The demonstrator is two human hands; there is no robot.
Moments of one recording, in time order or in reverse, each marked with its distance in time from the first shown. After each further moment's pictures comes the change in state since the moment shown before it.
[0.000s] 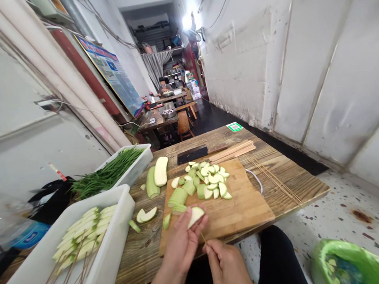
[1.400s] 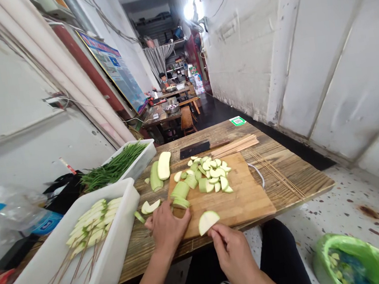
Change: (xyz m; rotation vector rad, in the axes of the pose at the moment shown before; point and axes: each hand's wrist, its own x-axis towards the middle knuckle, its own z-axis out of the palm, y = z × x) left_hand 0.029 0.019 -0.056 1.885 0.504 0.762; right_hand 0.006 0.001 -0.015 0.030 0.010 0.071
